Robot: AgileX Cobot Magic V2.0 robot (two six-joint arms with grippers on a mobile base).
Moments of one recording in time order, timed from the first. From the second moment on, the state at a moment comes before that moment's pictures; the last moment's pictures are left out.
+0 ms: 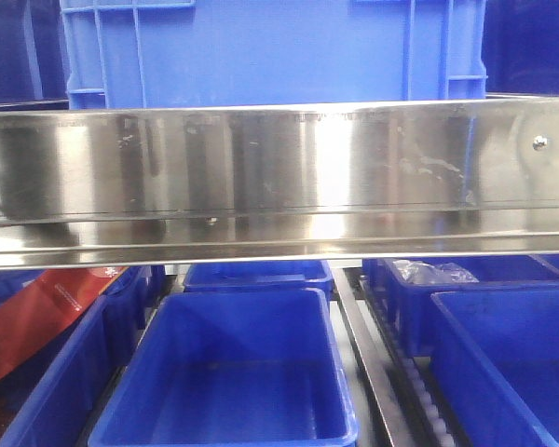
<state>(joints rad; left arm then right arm) -0.37 0.26 -0.30 -0.46 -0.01 0.31 -0.01 0.25 -0.22 0.12 0.02 -0.08</state>
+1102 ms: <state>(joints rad) -0.37 0.26 -0.30 -0.46 -0.01 0.31 -0.05 0.00 0.00 0.12 0.07 -0.08</state>
